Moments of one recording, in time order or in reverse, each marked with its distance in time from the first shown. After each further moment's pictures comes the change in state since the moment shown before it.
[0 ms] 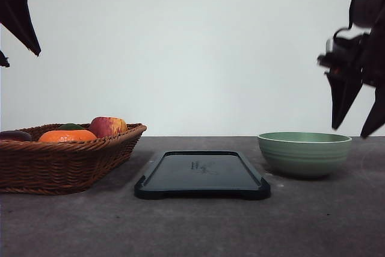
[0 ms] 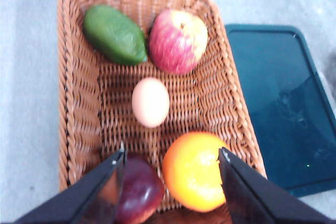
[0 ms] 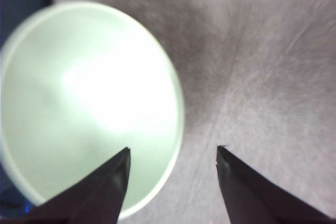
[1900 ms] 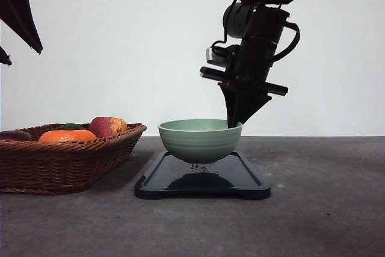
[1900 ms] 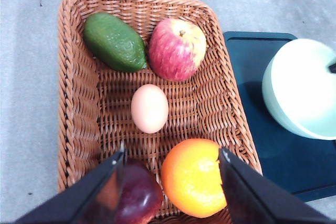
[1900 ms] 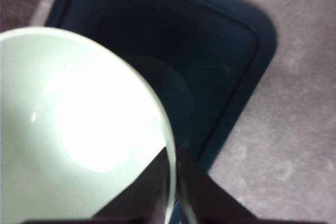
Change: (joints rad) left_arx 0.000 0.000 0.000 0.005 0.000 -0.016; right_arx 0.396 0.381 0.574 -0.160 0.128 -0.016
